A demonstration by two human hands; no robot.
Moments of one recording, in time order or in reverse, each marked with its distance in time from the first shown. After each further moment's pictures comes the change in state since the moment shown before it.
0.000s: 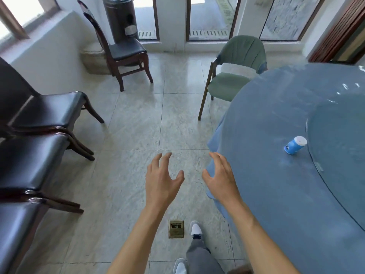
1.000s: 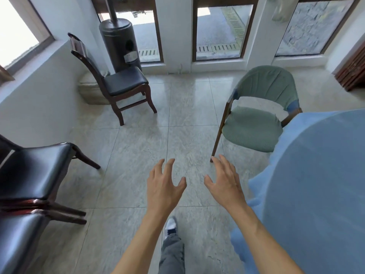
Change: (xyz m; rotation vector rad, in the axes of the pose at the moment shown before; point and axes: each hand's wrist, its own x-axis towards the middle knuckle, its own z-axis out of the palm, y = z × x) left_hand 0.496 0.024 0.056 0.143 -0.002 0.044; right_hand 0.503 -0.028 0.036 -0.201 -0.043 -0.012
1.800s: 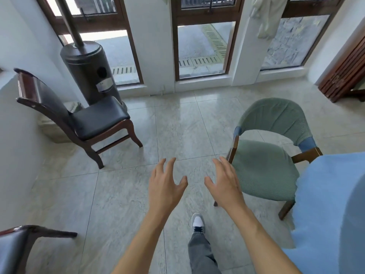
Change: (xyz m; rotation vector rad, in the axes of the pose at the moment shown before) left_hand 0.435 -0.004 0.030 -0.053 -0.065 0.147; right_hand 0.398 -0.054 0.010 0.049 0.103 0.131
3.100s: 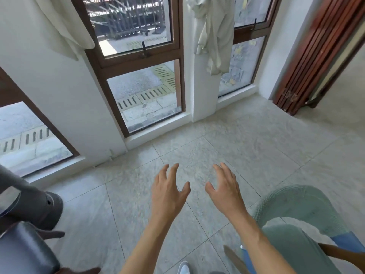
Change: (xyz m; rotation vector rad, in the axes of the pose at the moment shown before) left_hand 0.729 0.150 0.189 -0.062 -0.215 0.318; right_hand 0.687 0.083 -0.074 0.031 0.240 0.297
